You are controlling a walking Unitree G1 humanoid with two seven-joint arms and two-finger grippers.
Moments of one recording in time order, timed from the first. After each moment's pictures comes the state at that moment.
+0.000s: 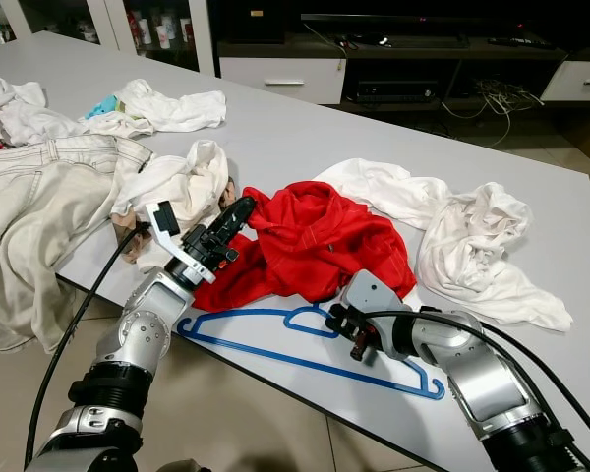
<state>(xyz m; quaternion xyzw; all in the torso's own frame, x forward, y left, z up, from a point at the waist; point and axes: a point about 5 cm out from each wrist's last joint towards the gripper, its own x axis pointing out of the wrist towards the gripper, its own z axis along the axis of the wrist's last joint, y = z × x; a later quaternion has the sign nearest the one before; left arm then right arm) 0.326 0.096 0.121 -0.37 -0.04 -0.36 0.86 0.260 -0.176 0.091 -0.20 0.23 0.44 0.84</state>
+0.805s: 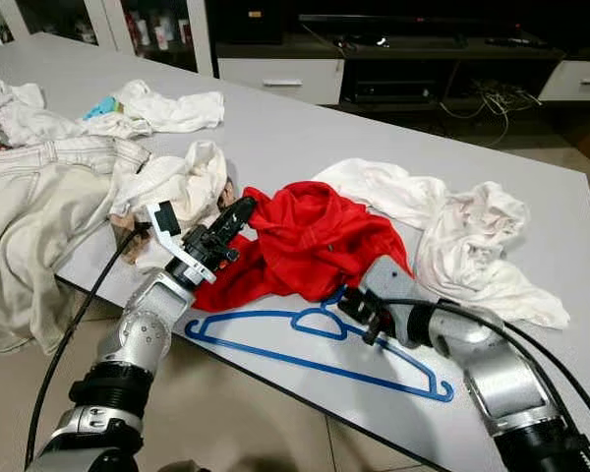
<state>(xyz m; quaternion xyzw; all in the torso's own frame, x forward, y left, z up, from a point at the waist) 0.326 0.097 0.121 -0.37 -0.04 -0.36 0.86 0.265 -0.189 0.108 -0.18 0.19 0.41 0.87</state>
